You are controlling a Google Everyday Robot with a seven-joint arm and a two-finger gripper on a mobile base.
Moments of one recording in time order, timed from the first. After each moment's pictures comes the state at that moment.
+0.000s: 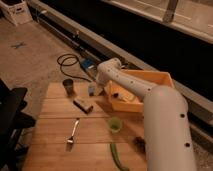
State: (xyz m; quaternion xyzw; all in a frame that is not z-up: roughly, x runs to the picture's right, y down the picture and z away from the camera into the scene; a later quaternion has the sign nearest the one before) arm -0.035 -0.012 0.975 -0.20 -0.13 0.16 0.96
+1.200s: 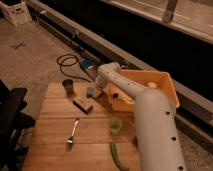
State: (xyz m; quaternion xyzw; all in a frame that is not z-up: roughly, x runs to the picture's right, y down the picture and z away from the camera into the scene) arm -0.051 0.005 1.007 -0.23 -0.15 0.14 0.95
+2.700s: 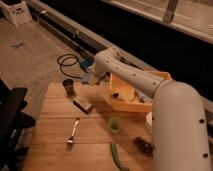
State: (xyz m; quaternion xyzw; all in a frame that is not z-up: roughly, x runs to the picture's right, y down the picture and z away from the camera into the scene) arm -0.061 -0.091 0.875 -0.14 -0.16 0.14 0.97
